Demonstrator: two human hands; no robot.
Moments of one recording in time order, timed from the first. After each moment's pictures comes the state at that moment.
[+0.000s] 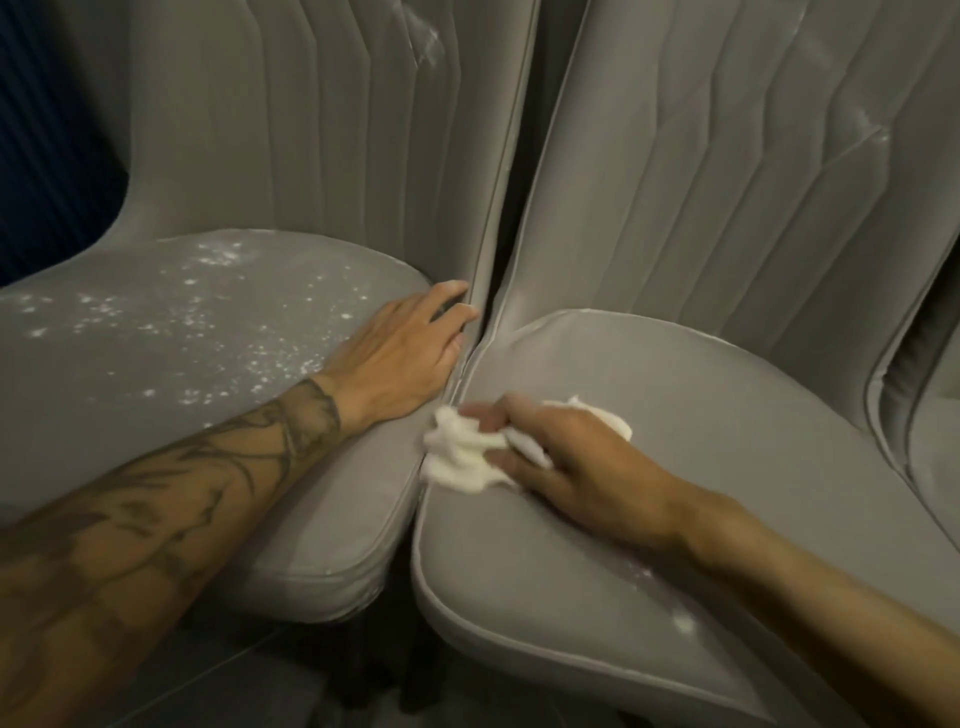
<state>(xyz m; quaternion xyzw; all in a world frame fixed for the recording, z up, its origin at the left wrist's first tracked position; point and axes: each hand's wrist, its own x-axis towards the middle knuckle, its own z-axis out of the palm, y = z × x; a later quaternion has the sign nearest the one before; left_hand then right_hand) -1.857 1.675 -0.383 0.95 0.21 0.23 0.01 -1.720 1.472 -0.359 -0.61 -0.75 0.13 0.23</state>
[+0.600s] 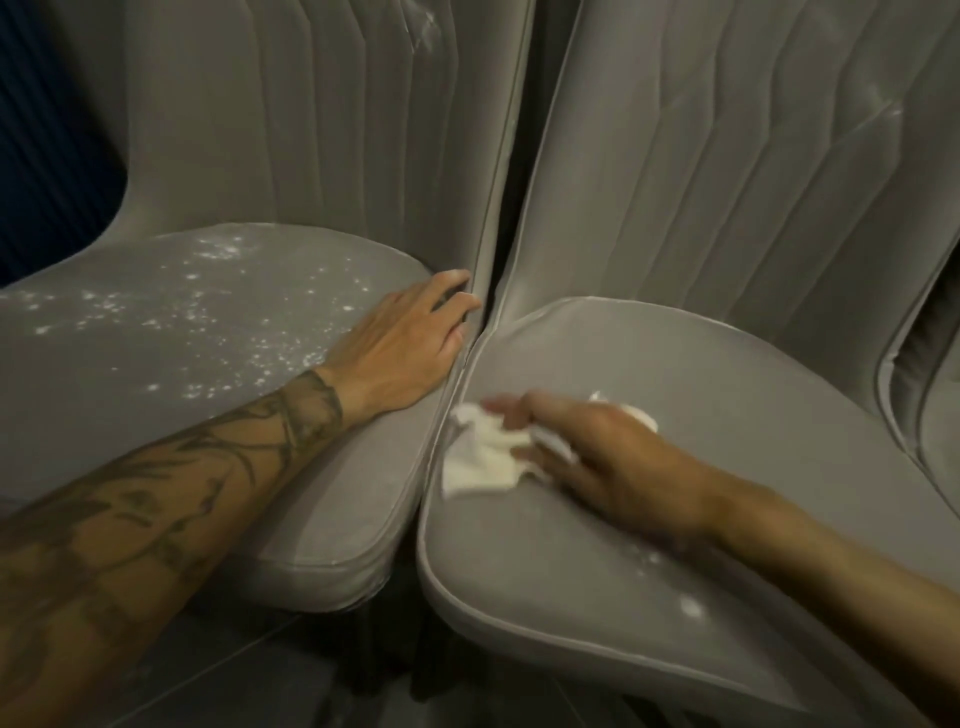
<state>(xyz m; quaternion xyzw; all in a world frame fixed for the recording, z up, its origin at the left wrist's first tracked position) -1.858 1.674 -0.382 0.95 0.21 0.23 0.02 -1.711 1.460 -0.350 -0.60 -0.76 0.14 0.21</state>
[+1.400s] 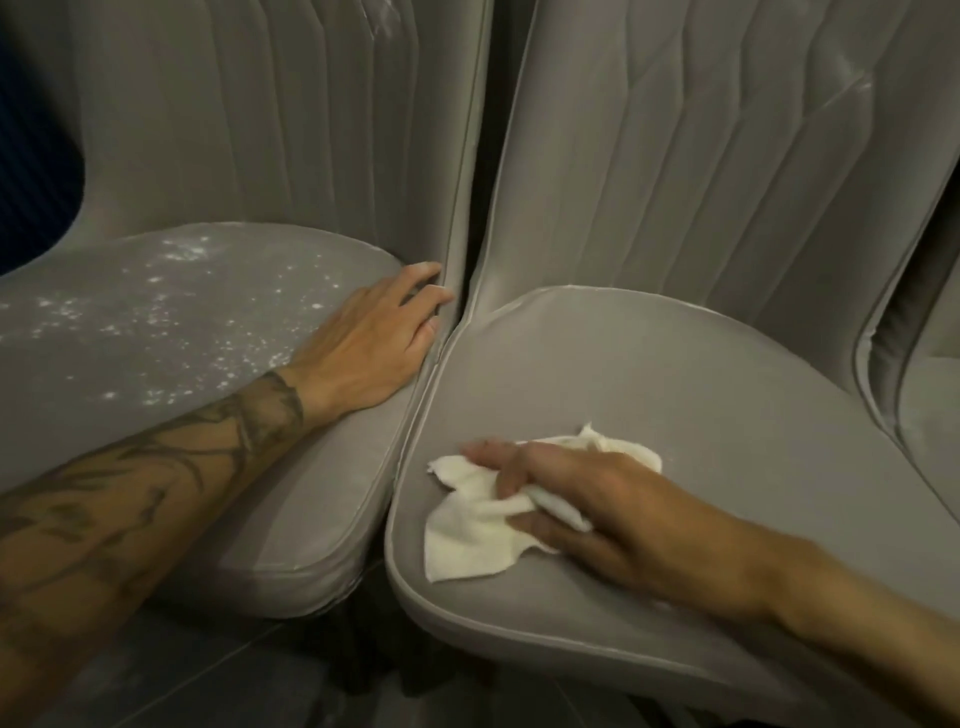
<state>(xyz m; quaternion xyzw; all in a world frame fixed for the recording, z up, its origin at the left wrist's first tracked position) -1.857 1.674 -0.381 0.95 0.22 0.21 0.04 -1.715 1.417 -0.358 -0.56 -0.78 0.17 0.22</state>
